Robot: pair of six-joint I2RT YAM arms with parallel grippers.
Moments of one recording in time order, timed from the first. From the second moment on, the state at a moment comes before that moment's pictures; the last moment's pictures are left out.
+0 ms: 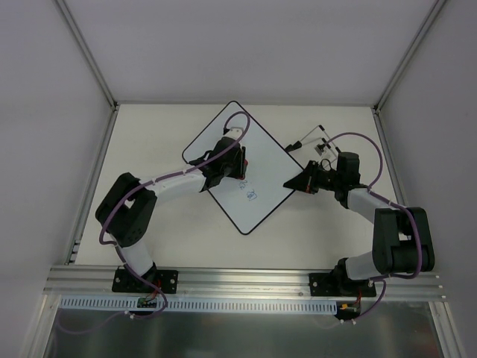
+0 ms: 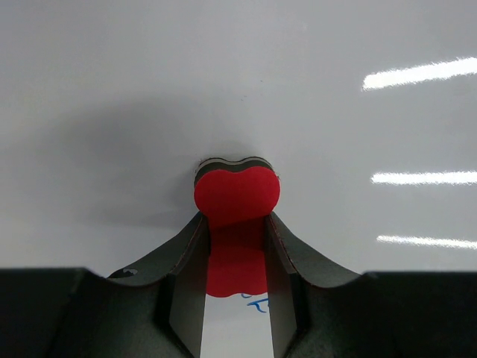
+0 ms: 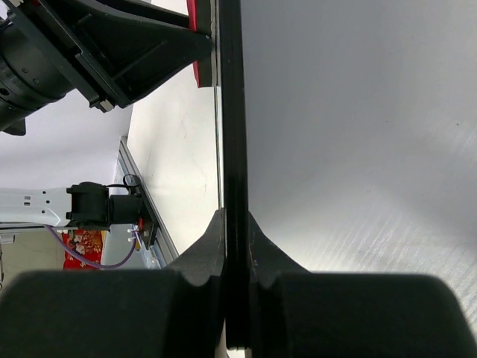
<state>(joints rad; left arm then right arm) -0.70 1.74 1.11 -0.03 -0.17 -0.42 0.07 1.44 0.61 0.19 -0.96 0.50</state>
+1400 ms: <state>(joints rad) -0.70 1.66 0.94 0.00 -0.24 -0.51 0.08 1.44 0.63 0.19 -0.95 0.49</state>
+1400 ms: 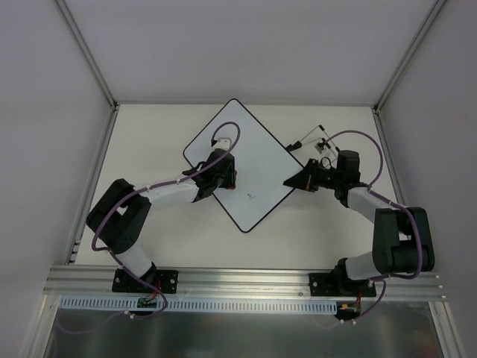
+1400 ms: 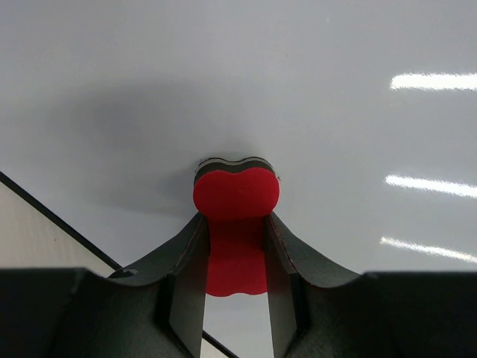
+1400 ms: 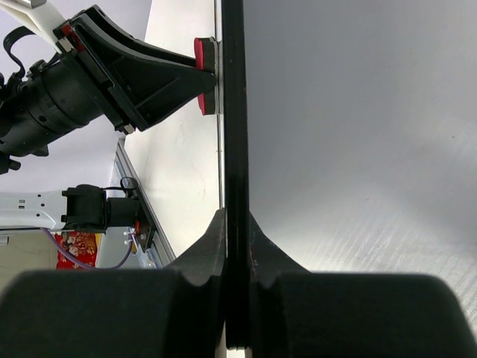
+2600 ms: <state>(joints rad) -0.78 1.62 0.87 0.05 -0.20 -0.52 0.08 1.46 0.65 0.19 -0.95 0.49</state>
